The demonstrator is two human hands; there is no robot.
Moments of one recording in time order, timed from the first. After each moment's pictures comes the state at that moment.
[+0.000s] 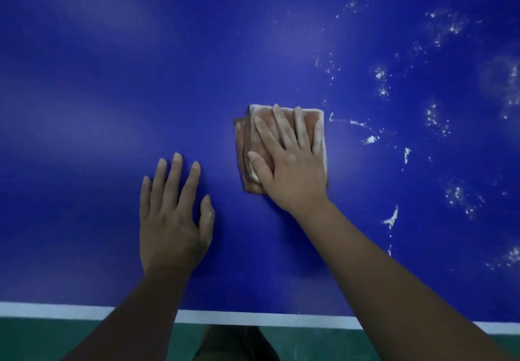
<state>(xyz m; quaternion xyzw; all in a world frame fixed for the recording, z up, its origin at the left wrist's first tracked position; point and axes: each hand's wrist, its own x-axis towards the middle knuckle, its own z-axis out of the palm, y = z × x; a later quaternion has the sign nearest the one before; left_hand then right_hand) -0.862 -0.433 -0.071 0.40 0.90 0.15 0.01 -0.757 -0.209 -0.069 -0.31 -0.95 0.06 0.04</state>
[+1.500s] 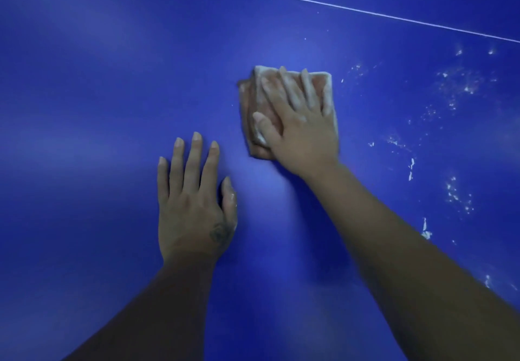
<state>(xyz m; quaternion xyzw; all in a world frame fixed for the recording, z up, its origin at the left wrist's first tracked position) -0.950 -0.260 -0.077 0.39 0.90 0.18 -0.02 -0.888 -0.040 -0.070 -0.34 -0.94 0.05 0.03</state>
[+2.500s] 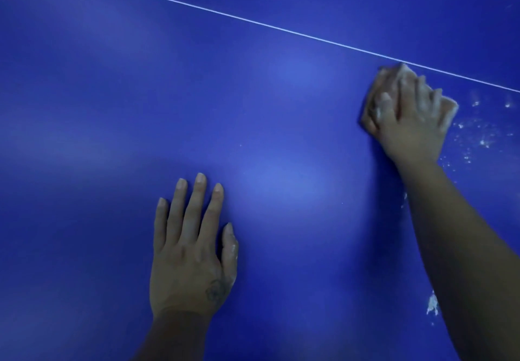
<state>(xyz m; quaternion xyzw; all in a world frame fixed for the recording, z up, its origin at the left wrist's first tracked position) -0.952 -0.262 -0.088 0.39 0.90 0.19 -0.01 -0.845 0.131 -0.063 -0.57 -0.82 0.07 0.03</state>
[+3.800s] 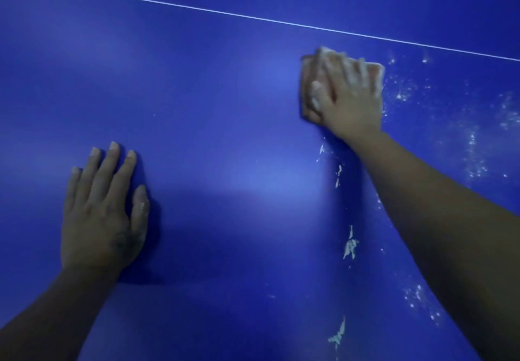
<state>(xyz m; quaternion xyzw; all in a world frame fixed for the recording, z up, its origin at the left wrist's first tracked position) -0.957 -0.262 -0.092 0.43 0.89 0.15 -0.05 -0.766 0.153 -0.060 -0.45 -0.89 0.05 -0.01</state>
